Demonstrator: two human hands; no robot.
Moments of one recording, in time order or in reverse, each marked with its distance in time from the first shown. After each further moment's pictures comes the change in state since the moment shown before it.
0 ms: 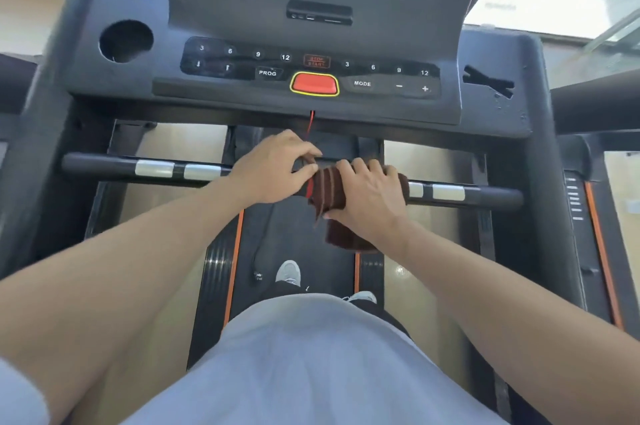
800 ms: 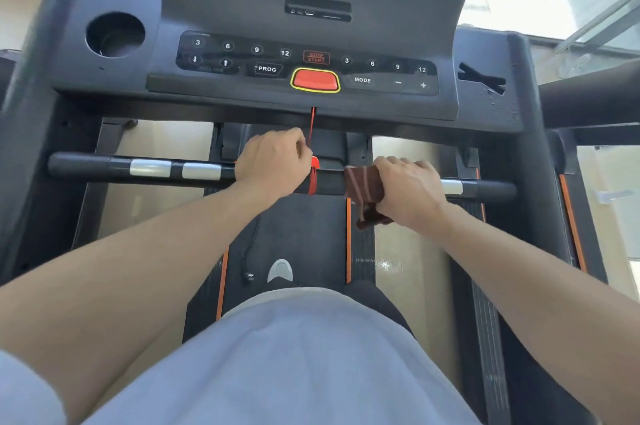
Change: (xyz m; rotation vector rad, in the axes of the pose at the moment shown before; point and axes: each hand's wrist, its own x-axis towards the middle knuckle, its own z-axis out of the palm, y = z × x) left_hand 0.003 0.012 0.013 0.105 0.280 -0.286; right_hand -0.005 0.049 -0.019 -0.015 -0.193 0.090
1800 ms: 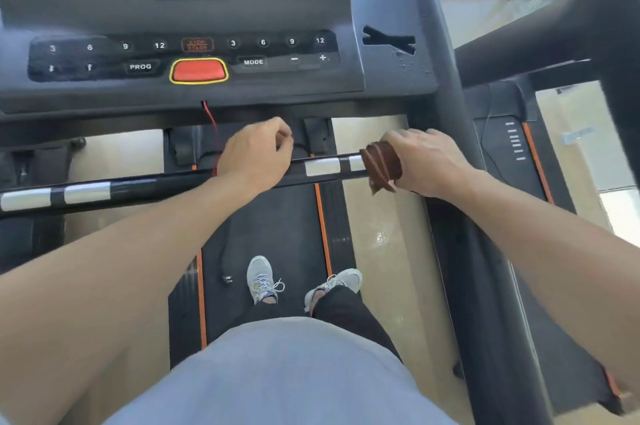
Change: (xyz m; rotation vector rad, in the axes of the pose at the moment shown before) left_hand 0.017 0.097 0.051 -0.127 -0.092 0.128; right_hand -0.039 0.164 0.015 0.041 0.061 -0.018
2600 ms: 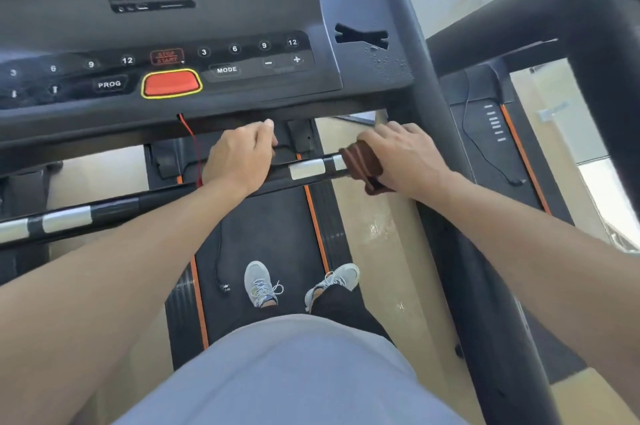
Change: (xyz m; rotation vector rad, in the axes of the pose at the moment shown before) left_hand 0.007 0.006 -0.003 -0.180 -0.106 -0.216; right_hand -0.008 -0.012 0.013 -0.025 0.144 -0.021
